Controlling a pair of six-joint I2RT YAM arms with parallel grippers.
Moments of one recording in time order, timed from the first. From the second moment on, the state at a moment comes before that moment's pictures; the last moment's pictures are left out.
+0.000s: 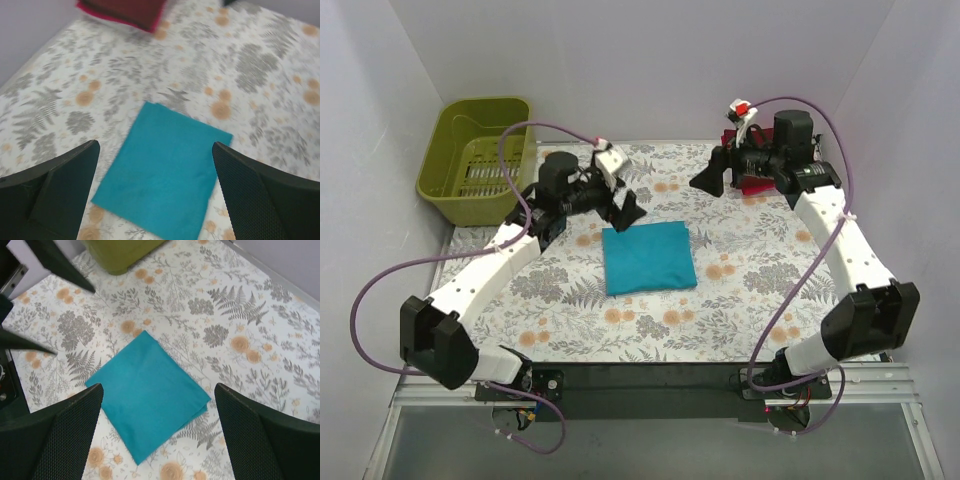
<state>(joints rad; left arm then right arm) -0.44 1.40 1.23 -0.14 0.50 0.11 0.22 1.52 1.51 -0.43 -0.83 -0.11</state>
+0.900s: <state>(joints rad) -0.98 1.59 0.85 0.16 0.33 0.52 0.01 1.50 0.88 -0.46 -0.88 0.16</state>
